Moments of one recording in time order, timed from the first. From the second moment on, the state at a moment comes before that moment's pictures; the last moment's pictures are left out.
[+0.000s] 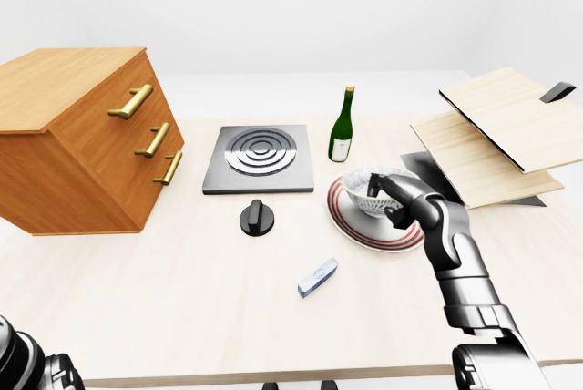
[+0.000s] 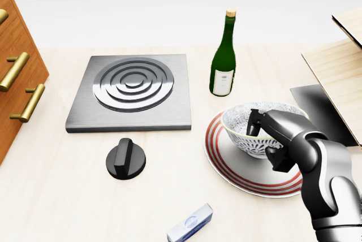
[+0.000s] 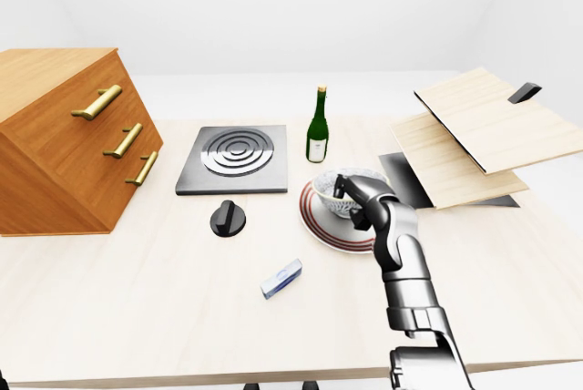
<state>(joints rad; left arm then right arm) -0.47 0.73 0.52 -0.79 -1.46 0.09 0.52 -0.45 -0.30 -0.07 0.25 -1.06 0.09 0.63</state>
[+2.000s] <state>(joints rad) -0.47 0.73 0.52 -0.78 -1.45 0.09 0.52 -0.58 -0.06 -0.33 -0.41 -0.21 0.09 0.47</state>
